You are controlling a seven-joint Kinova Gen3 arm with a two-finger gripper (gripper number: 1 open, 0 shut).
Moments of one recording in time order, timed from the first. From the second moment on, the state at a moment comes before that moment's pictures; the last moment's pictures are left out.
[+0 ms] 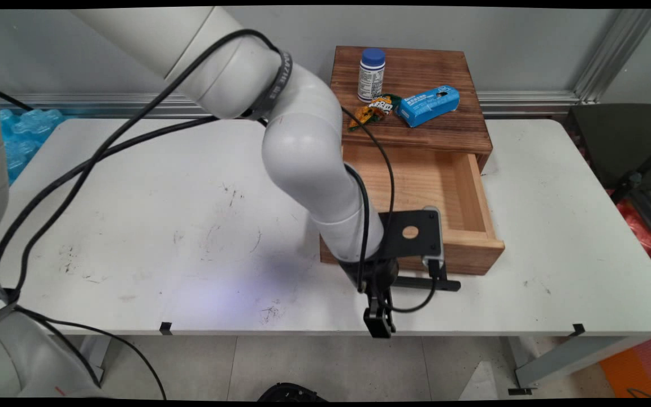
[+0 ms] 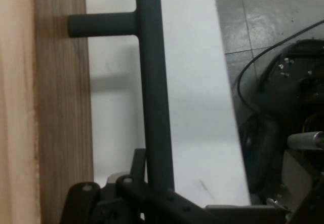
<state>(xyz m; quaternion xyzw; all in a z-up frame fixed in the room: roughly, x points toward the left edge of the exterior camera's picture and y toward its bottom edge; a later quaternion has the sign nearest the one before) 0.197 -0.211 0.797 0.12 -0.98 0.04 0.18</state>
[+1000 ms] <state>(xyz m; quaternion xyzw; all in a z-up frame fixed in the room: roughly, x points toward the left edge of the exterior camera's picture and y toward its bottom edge) 0.182 -0.159 0.799 0.11 -0.98 0.02 0.19</state>
